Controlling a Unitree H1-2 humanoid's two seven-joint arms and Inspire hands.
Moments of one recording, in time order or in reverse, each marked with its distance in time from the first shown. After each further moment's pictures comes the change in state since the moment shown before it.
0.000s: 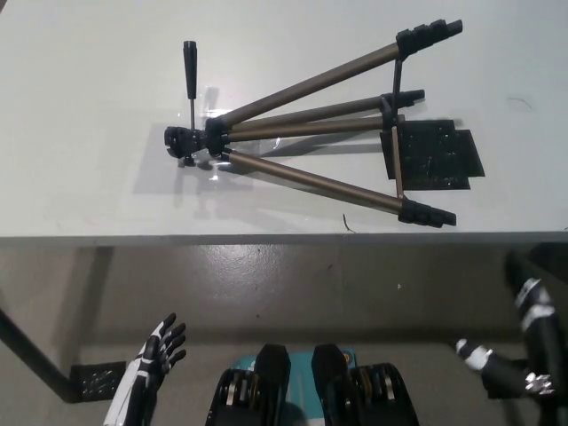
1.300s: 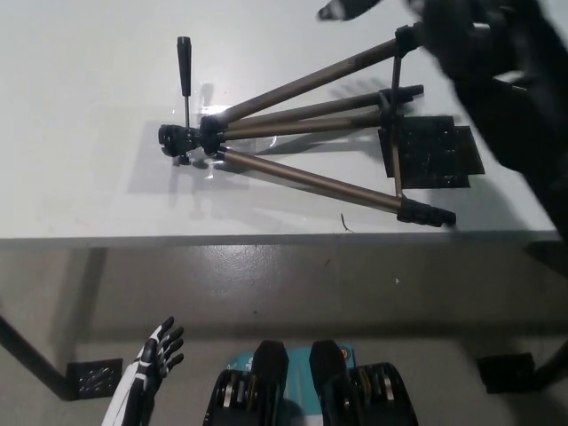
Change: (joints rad) left_arm -0.003 0.015 -0.002 0.009 -0.002 -0.002 -0.007; right_arm -1.343 -0.127 0.598 0.657 -0.555 0.470 0.308
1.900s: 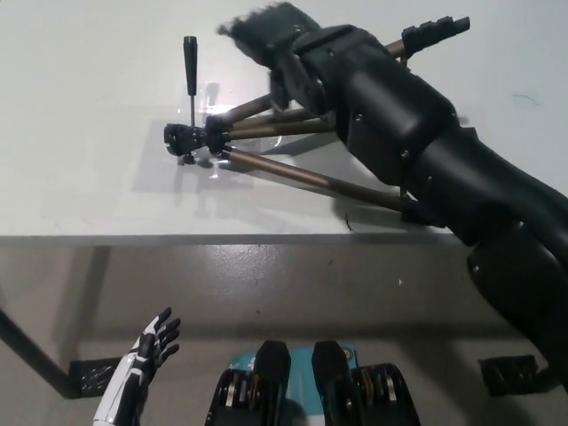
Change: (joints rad) left_arm -0.013 0.032 -0.005 -0.029 0.014 -0.012 -0.015; right_arm -0.077 0.165 0.215 0.365 -0.116 0.064 0.111
